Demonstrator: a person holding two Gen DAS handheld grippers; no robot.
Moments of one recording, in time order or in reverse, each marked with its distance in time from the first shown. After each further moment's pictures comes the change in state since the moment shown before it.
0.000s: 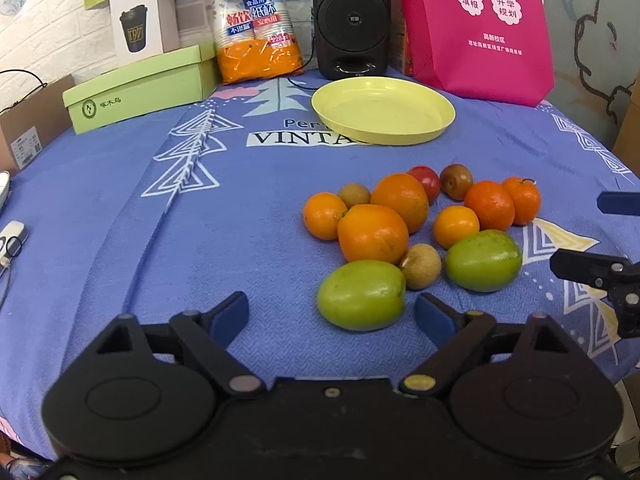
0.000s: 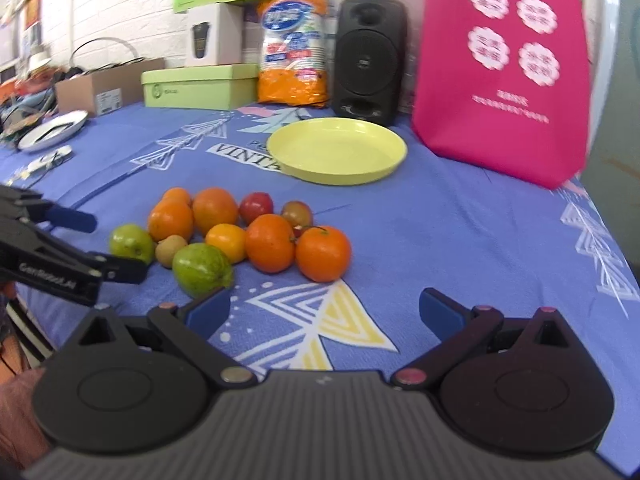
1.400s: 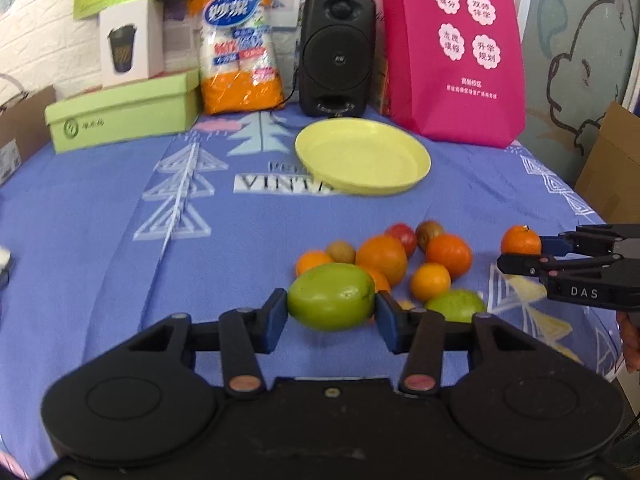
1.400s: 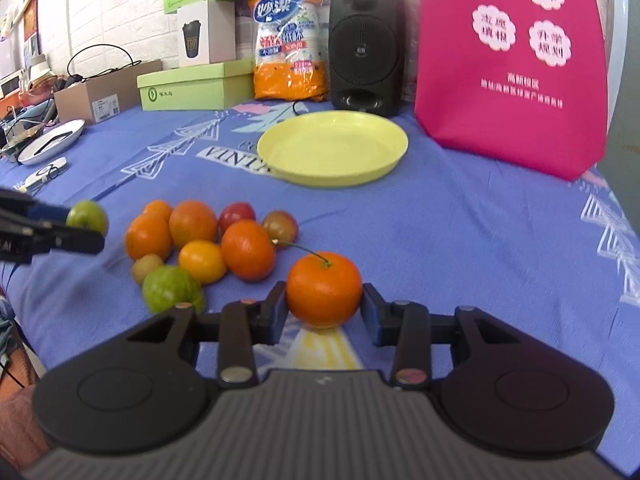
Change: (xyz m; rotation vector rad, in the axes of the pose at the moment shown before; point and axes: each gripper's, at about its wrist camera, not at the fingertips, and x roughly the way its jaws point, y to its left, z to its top) left arm -0.023 0.023 0.036 -0.011 -0.077 -0.131; right arm 0.028 -0.026 0.020 0.057 0.030 0.047
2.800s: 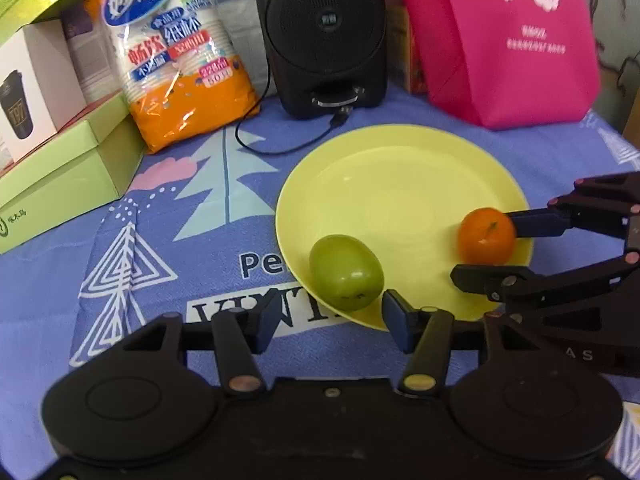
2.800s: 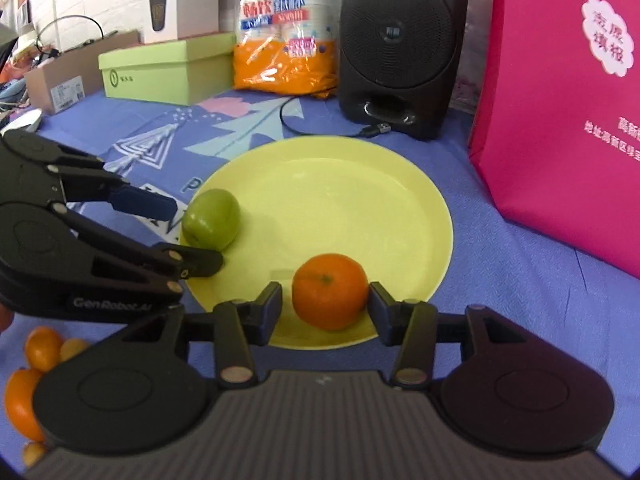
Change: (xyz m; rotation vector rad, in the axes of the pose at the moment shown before) left arm 0.186 -0.001 0.104 0.141 0.140 0.081; right arm 0.157 -0.008 0.102 -0.068 0.095 0.022
